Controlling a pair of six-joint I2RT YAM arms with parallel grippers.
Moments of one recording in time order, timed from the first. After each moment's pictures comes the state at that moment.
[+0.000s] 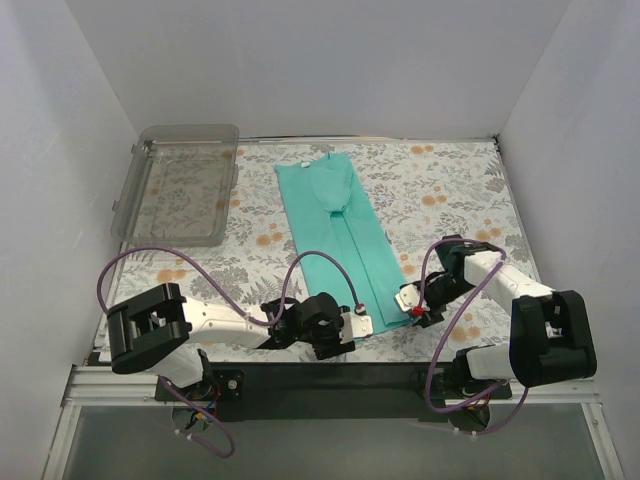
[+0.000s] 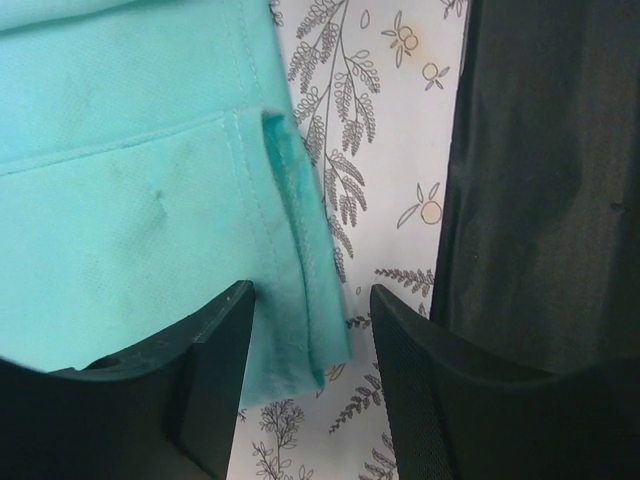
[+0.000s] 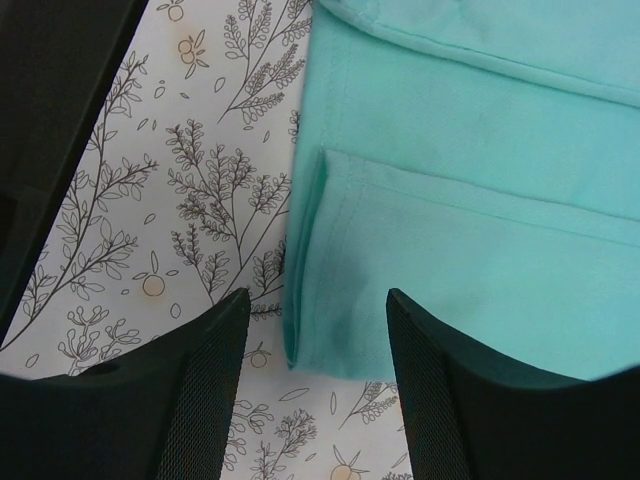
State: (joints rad) left arm -1.24 1.48 0.59 0.10 0.13 0.21; right arm 0.20 1.33 0.67 -1.03 -0.76 -1.96
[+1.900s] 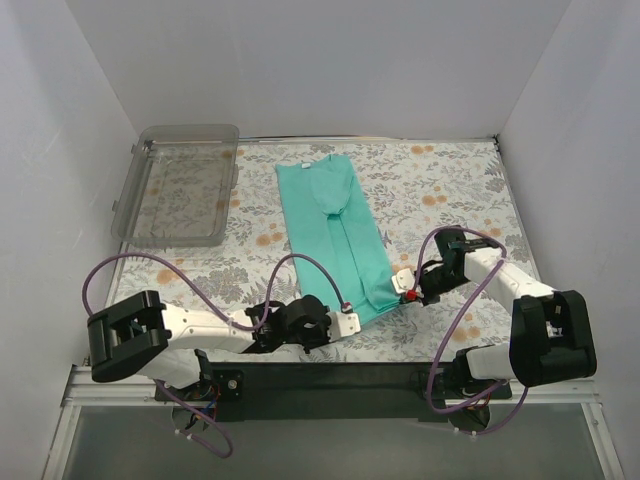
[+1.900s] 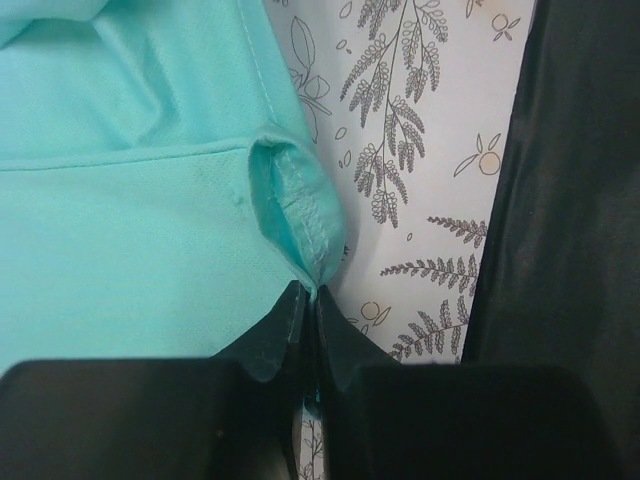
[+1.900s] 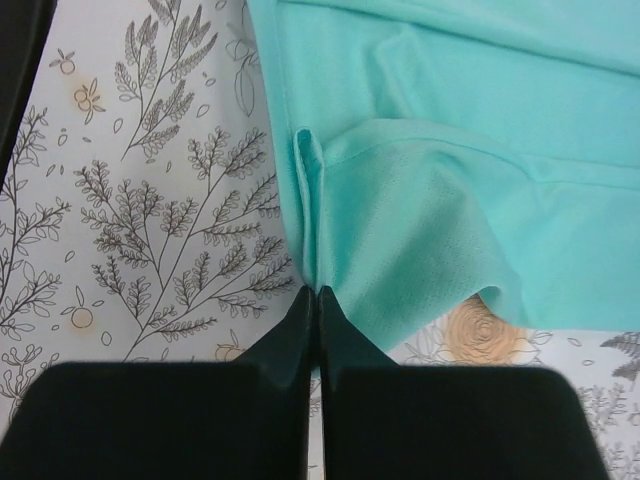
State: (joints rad) left arm -1.23 1.38 0.50 0.13 0.03 0.22; right arm 0.20 1.33 0.69 -0.90 -0.81 -1.77
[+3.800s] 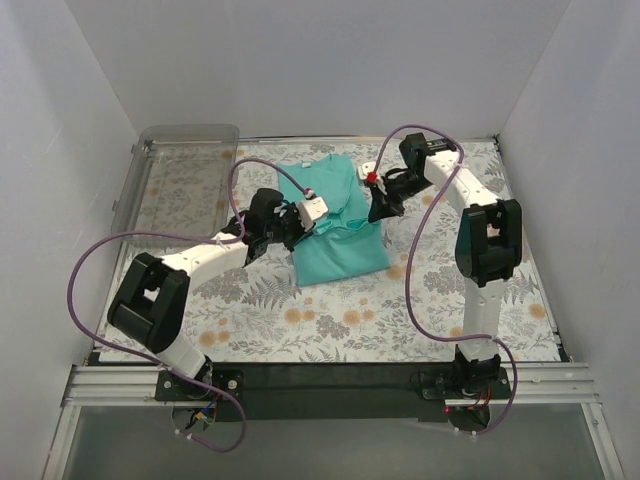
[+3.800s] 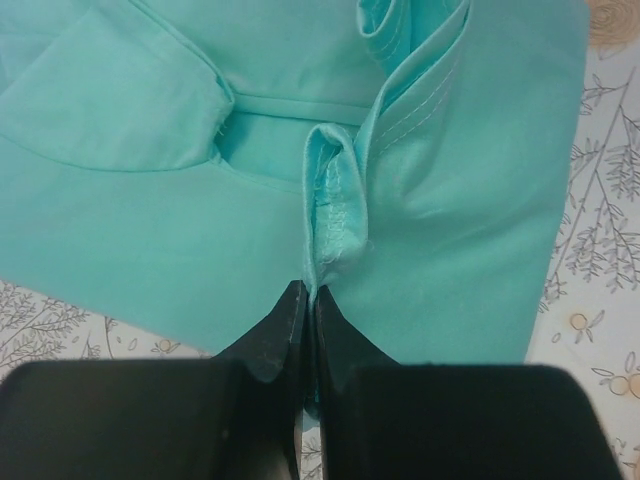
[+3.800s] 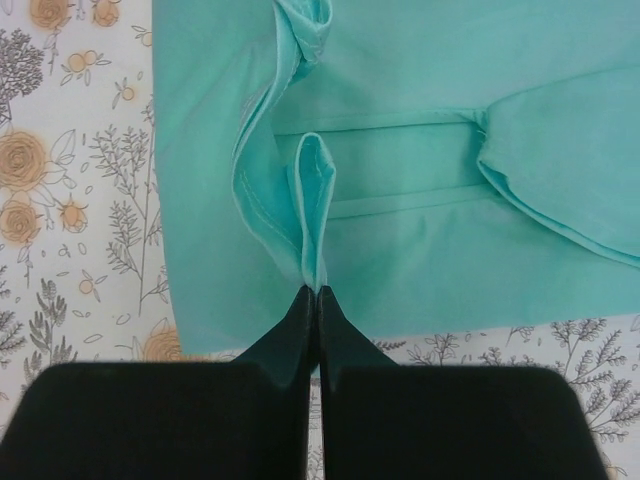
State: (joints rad) left arm -0.54 1.58 0.91 0.08 0.39 0.48; right arm 0.27 2.06 1.80 -1.21 -0.90 -1.42
